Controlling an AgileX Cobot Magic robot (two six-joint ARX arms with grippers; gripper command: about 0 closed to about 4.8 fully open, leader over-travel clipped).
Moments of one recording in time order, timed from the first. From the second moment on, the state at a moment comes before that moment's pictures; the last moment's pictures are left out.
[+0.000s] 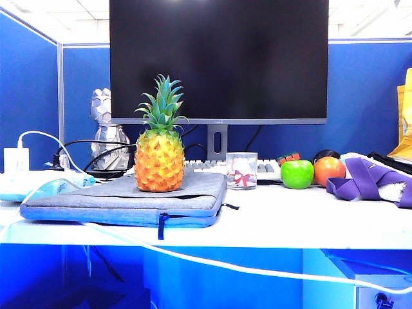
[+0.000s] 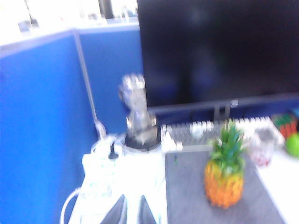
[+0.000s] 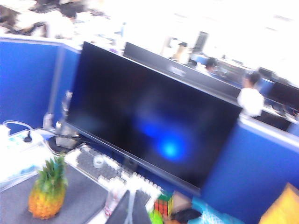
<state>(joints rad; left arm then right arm) 0.04 0.41 1.05 -0.59 0.13 0.10 0.12 0.89 1.92 -0.90 -0.26 -0.29</state>
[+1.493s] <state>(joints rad) 0.04 0.01 0.17 -0.23 -0.03 -0.08 0.13 0.03 0.07 0.02 0.02 0.03</state>
